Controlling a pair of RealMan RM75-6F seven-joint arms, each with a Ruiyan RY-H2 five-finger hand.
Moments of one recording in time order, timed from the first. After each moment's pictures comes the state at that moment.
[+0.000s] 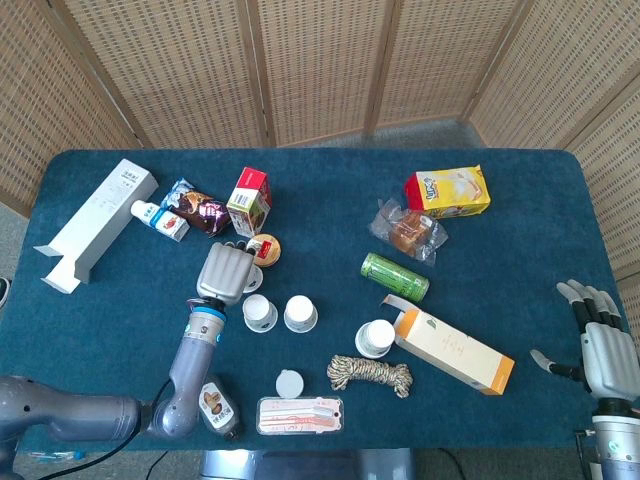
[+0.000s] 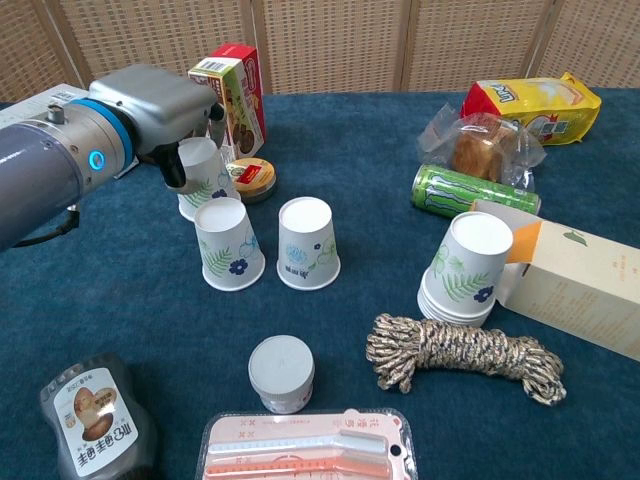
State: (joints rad) left arm -0.92 -1.68 -0.18 -1.61 0.69 1.32 1.11; right arm 0.07 -1.05 0.13 -1.86 -1.32 1.43 -0.01
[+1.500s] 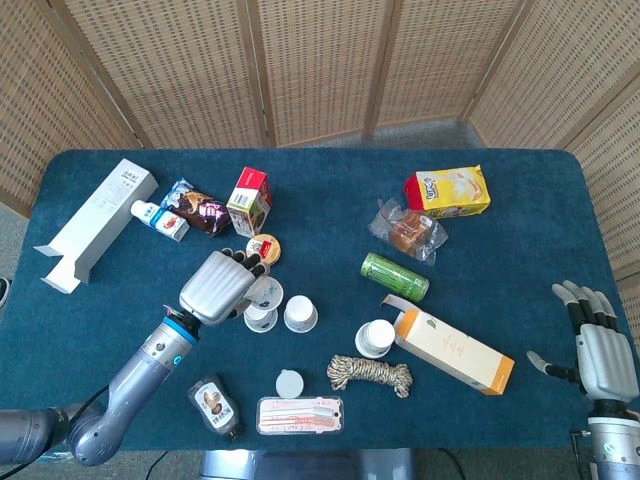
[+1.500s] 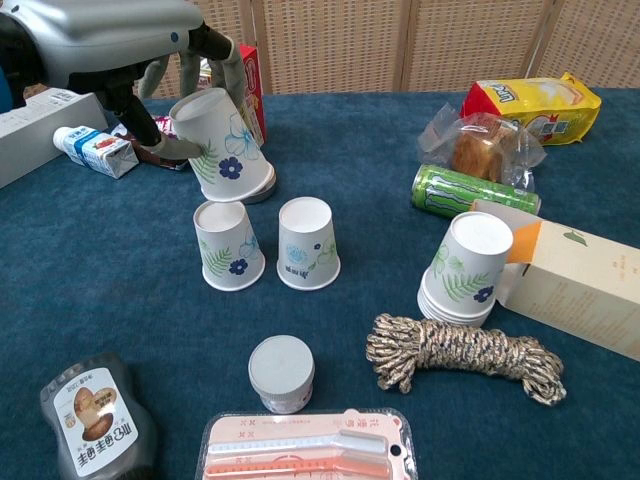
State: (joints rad) left arm -0.84 -1.31 -0.09 -1.94 1.13 1.14 0.75; right arm 0.07 -1.06 0.12 -1.87 -1.33 1.44 -0.04
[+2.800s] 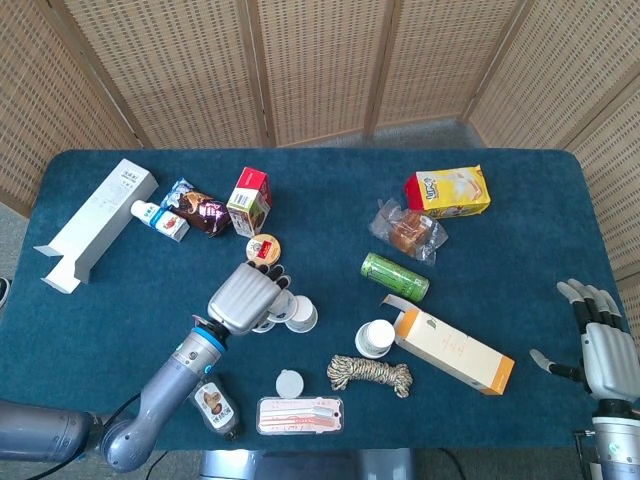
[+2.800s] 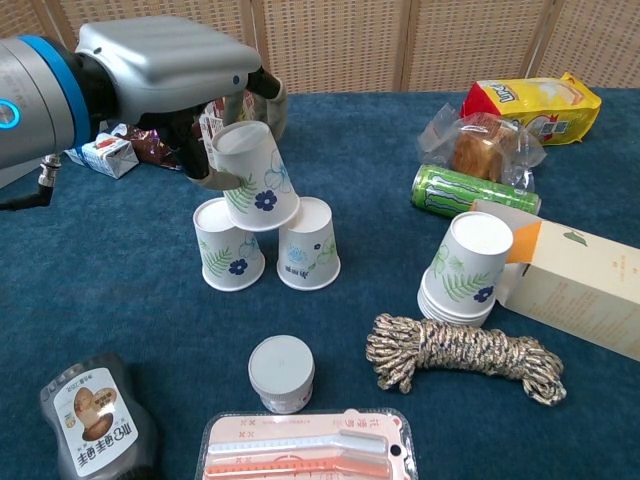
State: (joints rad) left arm -0.91 -1.43 -0.11 -1.96 0.95 1.17 0.97; right arm 0.07 -1.04 0.13 -1.88 -1.32 1.44 -0.01
